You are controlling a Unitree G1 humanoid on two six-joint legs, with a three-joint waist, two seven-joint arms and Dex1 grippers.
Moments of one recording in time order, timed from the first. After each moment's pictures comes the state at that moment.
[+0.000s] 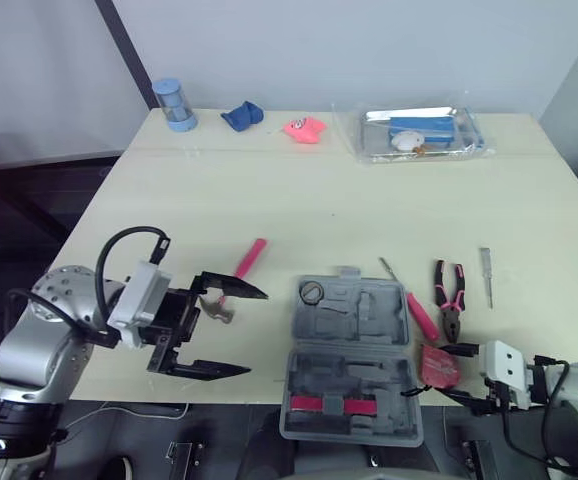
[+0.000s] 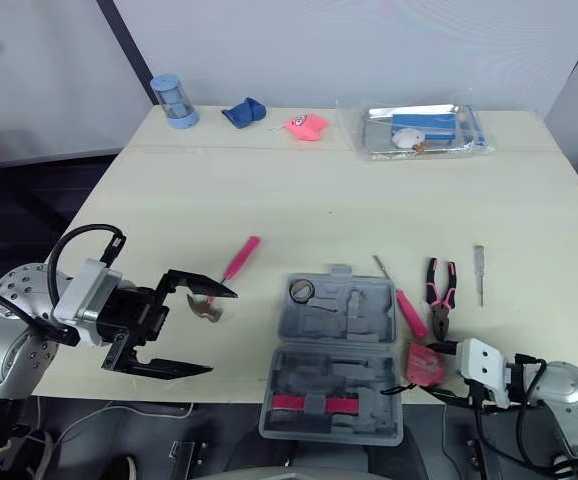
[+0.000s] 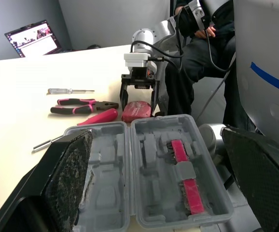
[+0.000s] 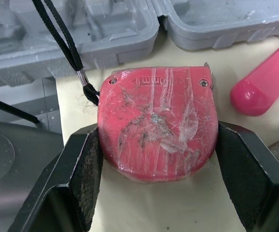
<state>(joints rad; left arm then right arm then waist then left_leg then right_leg) -0.10 0.92 0.14 -0.28 -0.73 0.10 -1.57 0.16 -0.74 0.03 0.15 0.17 -0.32 1.15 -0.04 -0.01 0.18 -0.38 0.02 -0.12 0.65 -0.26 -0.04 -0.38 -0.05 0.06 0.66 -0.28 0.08</state>
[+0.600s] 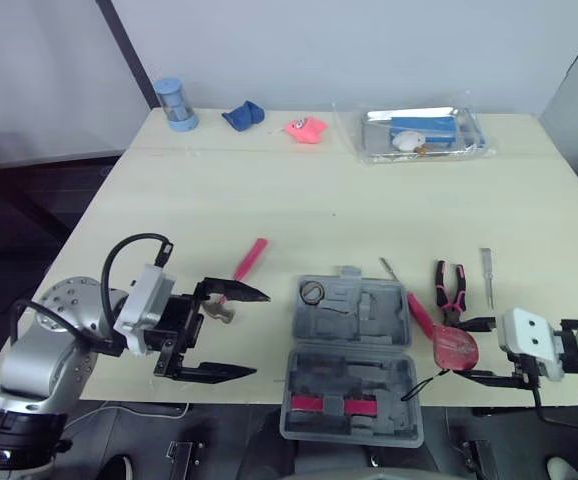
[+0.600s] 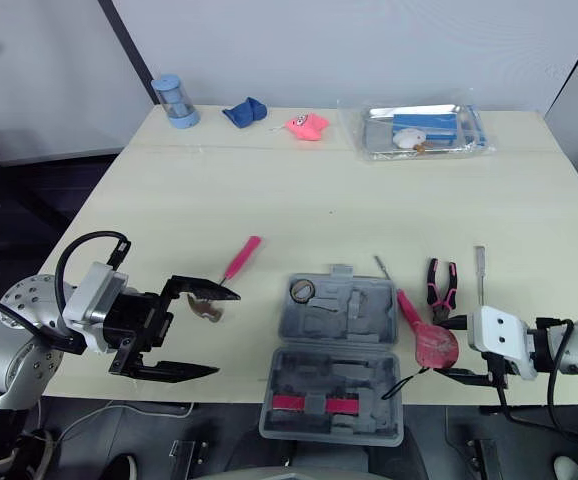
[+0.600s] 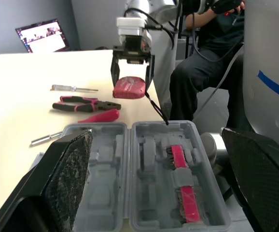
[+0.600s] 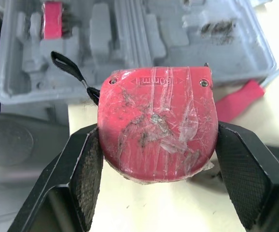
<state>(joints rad) -0.03 0.88 0.16 -0.30 -0.73 0.15 -1.51 -0.10 -1.04 0.03 -0.28 0.30 0.24 1.22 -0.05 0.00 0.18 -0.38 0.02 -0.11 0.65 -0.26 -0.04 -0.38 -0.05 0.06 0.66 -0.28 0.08</state>
